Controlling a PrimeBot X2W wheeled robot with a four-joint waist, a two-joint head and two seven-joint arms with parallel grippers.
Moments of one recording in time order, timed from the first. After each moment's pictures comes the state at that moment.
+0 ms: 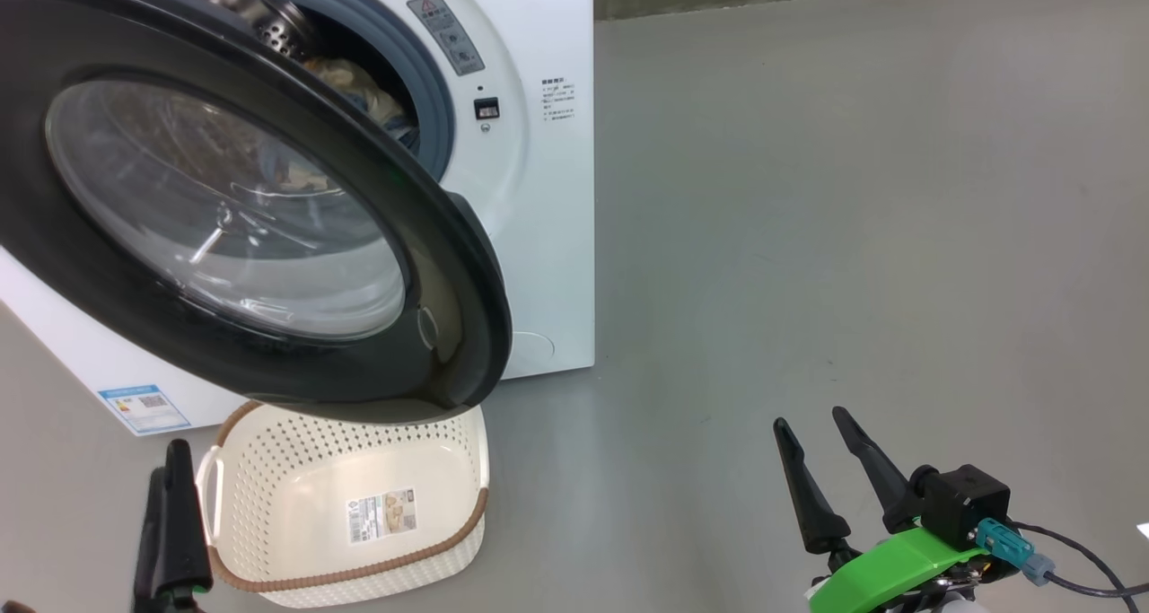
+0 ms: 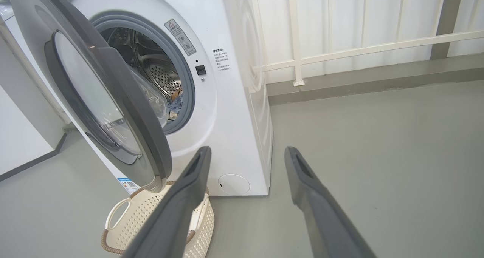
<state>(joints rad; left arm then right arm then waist) 0.08 0.17 -0.08 -0.04 -1.23 -0.12 -0.24 -0.10 -0.05 0.12 0.27 0.28 0.12 -0.25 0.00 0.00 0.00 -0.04</state>
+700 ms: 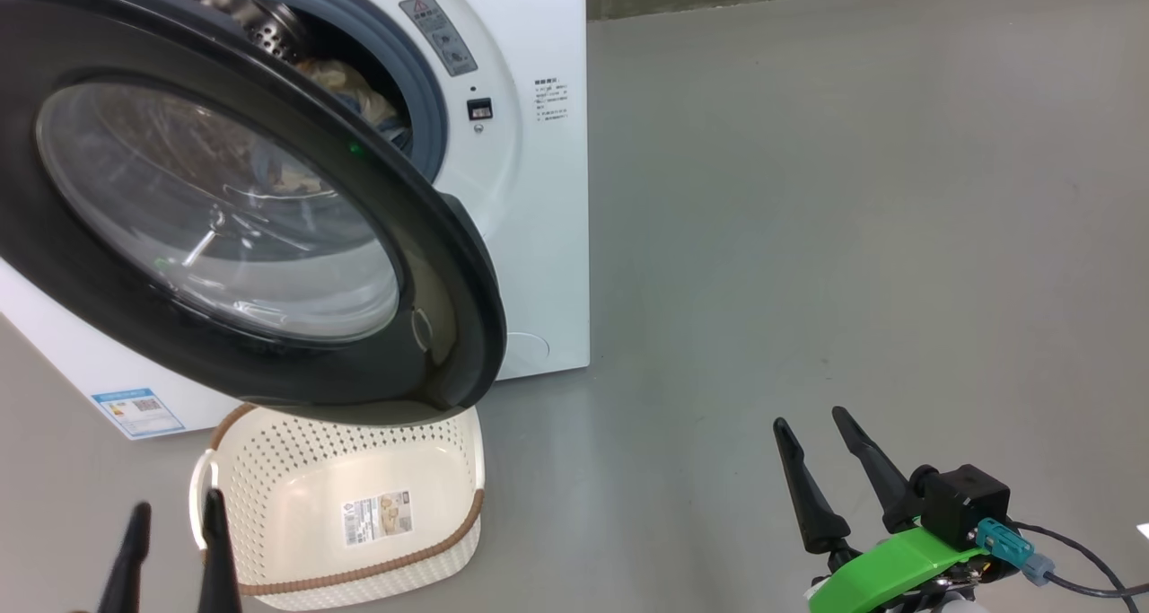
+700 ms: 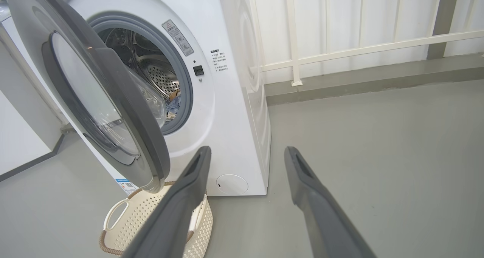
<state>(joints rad) 0.11 0.08 0.08 0.04 -0.39 -0.13 -0.25 -0.10 -0.05 0.12 0.27 0.28 0.12 -0.25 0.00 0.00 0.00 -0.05</state>
